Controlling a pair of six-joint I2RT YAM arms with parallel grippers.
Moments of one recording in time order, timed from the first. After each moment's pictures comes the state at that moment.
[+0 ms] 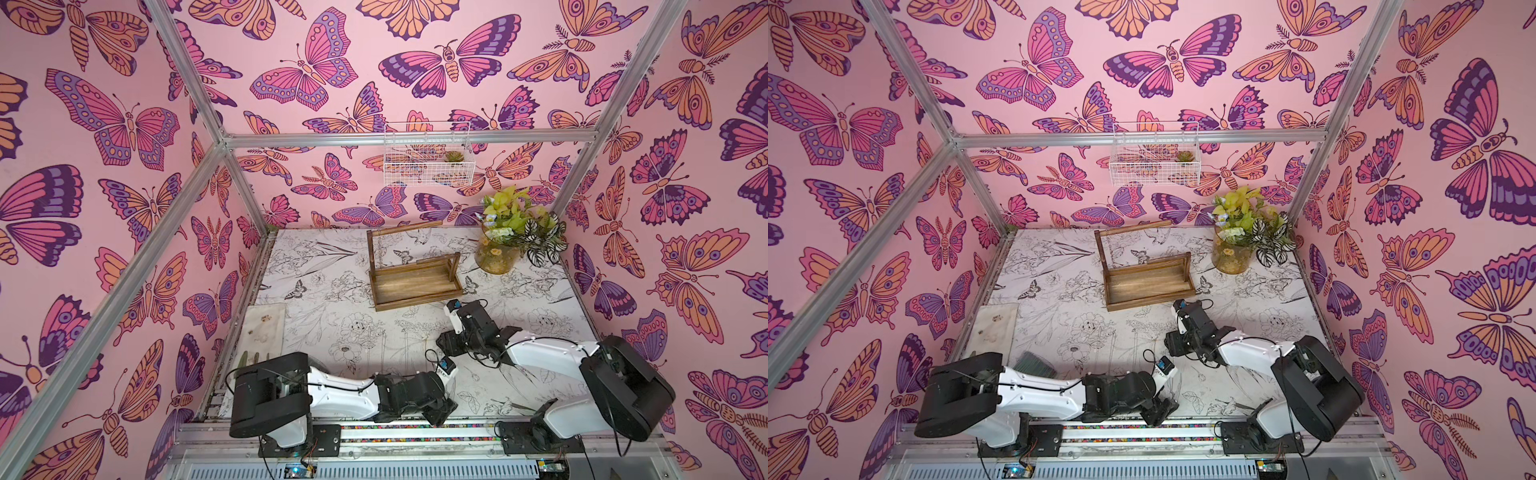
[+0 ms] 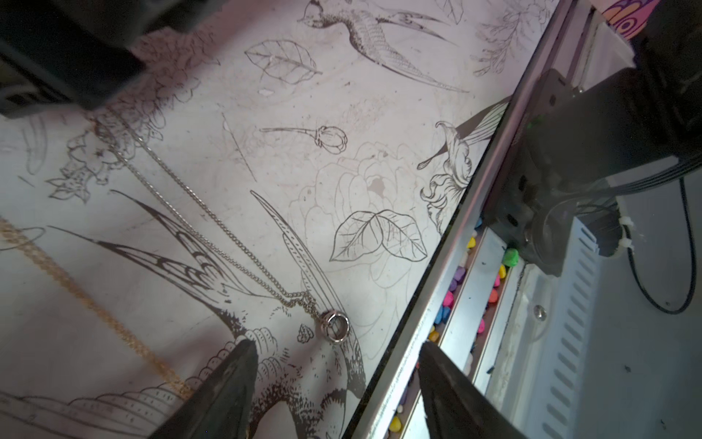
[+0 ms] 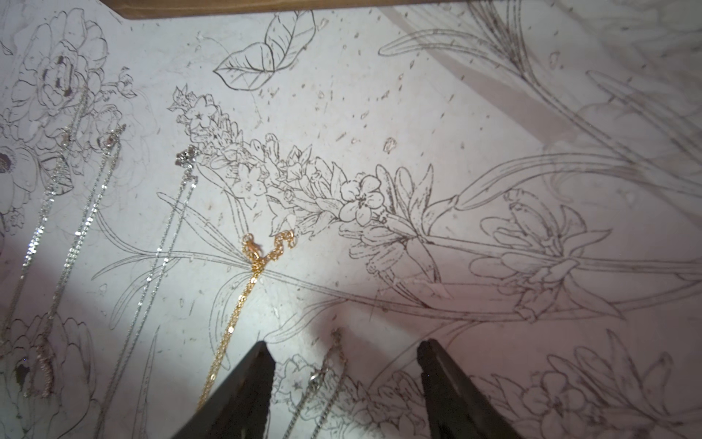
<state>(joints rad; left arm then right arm) -1.37 1.53 0.63 0.16 -0.07 -0.51 0.64 1.43 0.58 -0.09 -0.09 0.37</state>
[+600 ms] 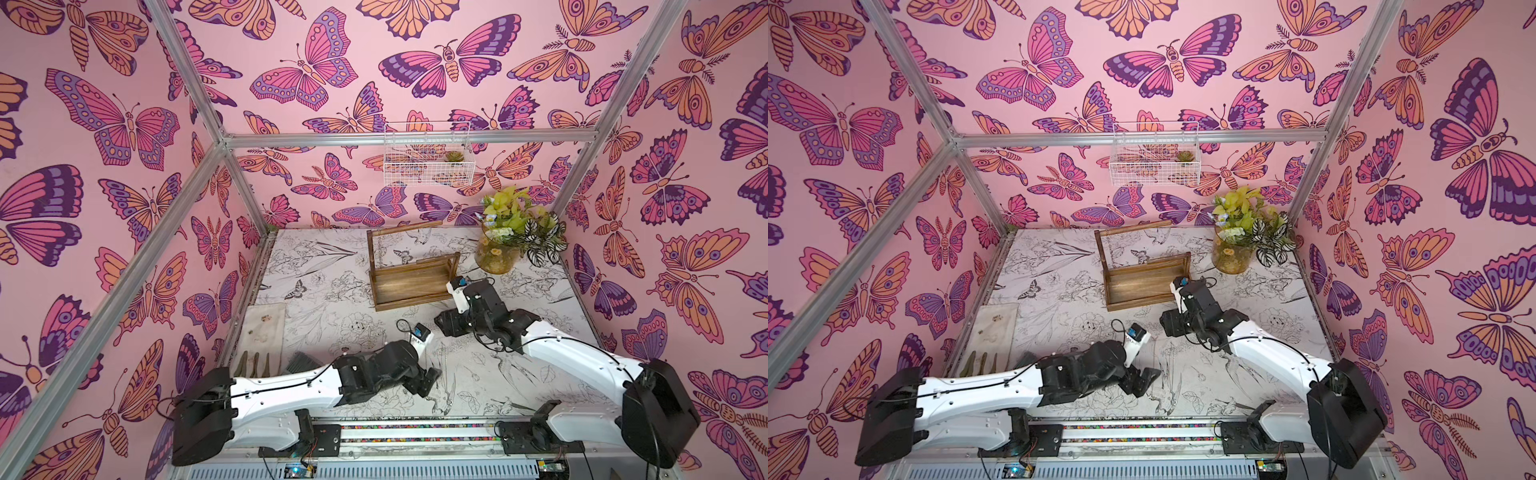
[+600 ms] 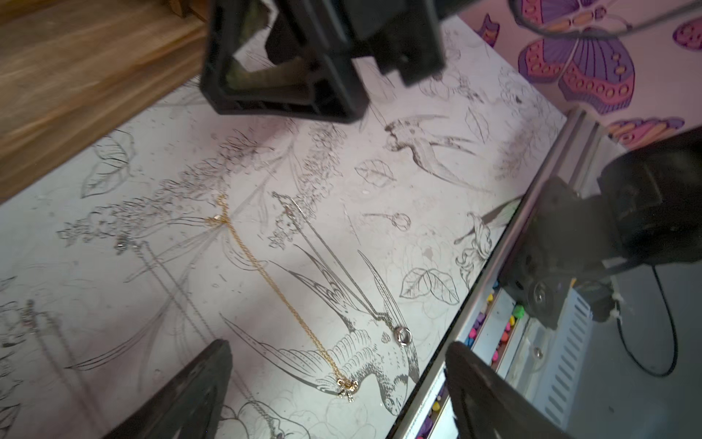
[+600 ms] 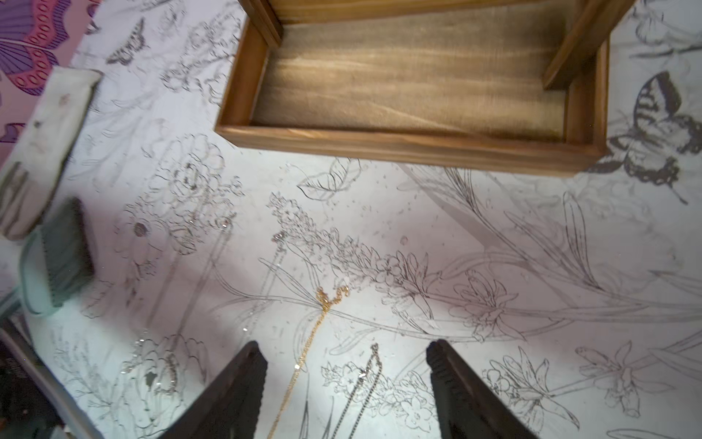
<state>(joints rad) -1.14 1.17 0.68 -0.17 -0.11 -0.42 0.64 1.29 0.84 -0.34 -0.09 0.36</state>
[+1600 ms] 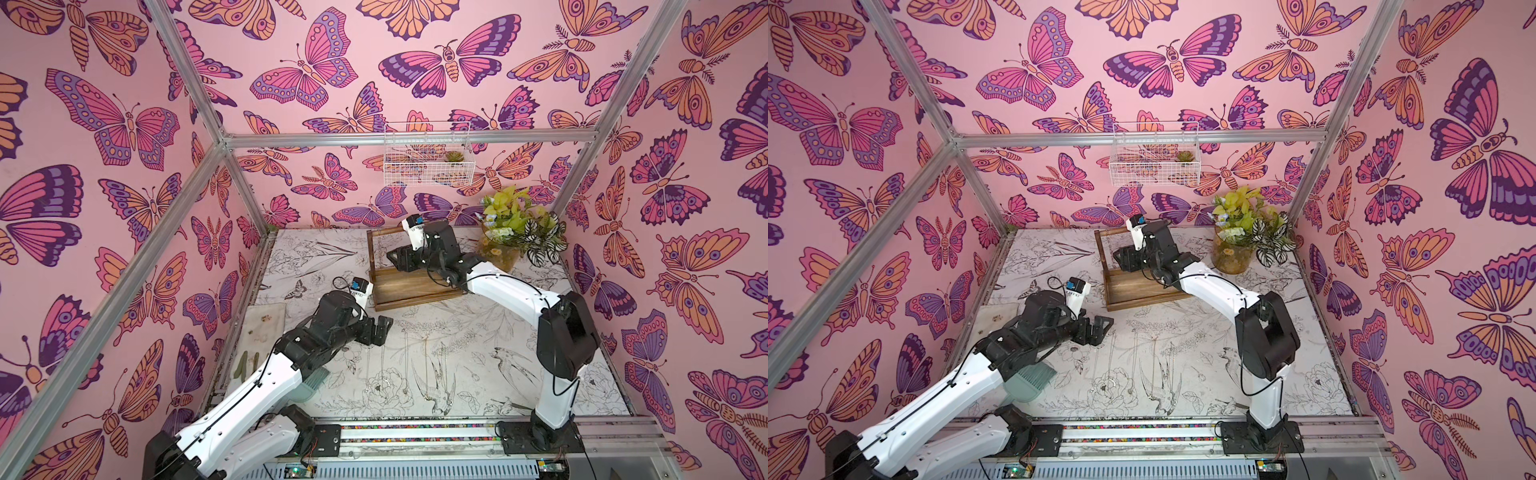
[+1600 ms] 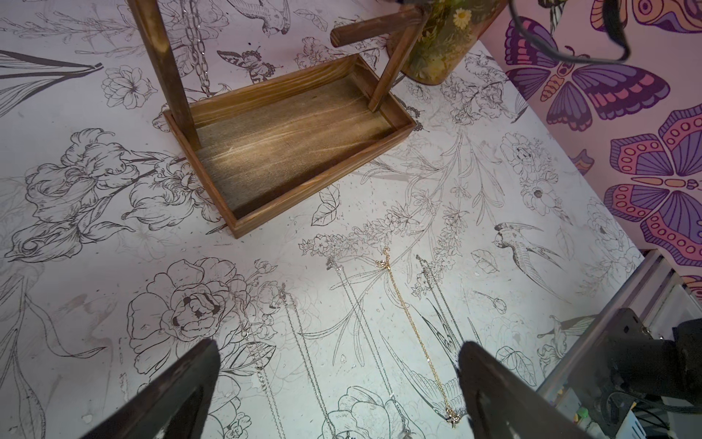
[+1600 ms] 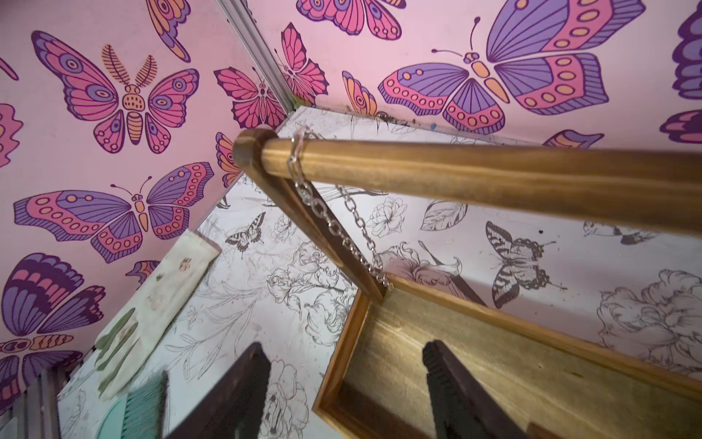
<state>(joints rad) -0.60 0.95 0.77 -0.46 0.09 -0.31 0.63 1.90 1.54 -0.10 -0.20 0.31</state>
